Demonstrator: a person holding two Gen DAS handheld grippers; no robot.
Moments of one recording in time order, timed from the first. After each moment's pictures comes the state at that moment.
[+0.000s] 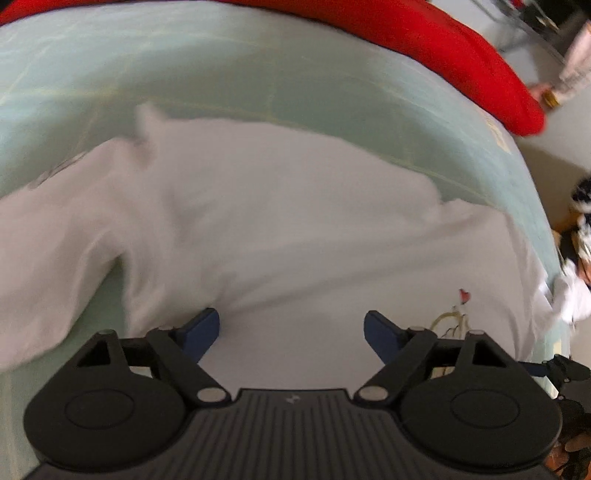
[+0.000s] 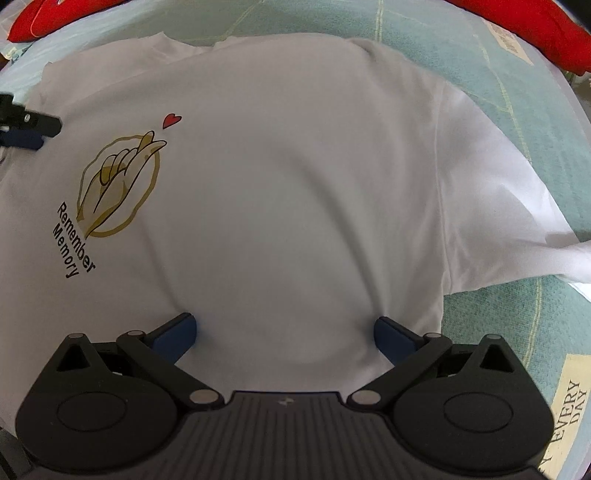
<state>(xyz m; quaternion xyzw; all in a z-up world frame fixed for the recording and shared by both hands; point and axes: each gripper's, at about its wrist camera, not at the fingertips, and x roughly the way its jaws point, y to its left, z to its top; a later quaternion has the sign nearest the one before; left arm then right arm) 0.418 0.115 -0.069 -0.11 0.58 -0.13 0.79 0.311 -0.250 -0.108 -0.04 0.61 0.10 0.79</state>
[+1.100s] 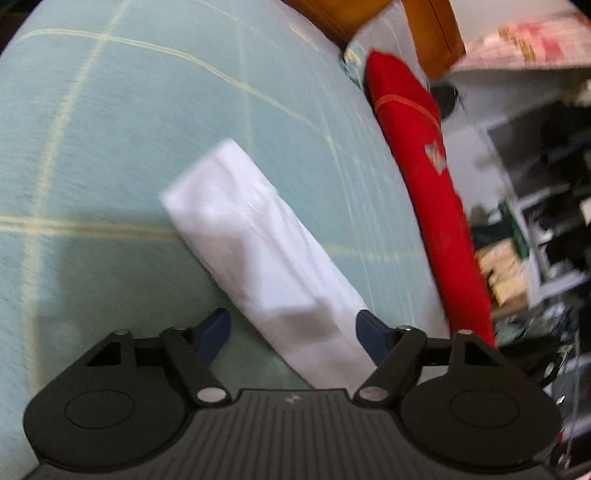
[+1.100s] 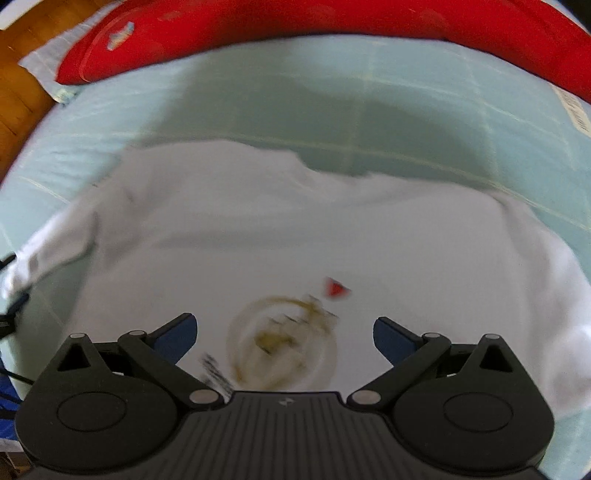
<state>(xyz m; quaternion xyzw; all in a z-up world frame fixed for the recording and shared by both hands) 0.229 0.377 -0.124 -0.54 0.23 0.23 0.77 0.416 -0.136 -0.046 0.02 0.55 0.19 0.81</state>
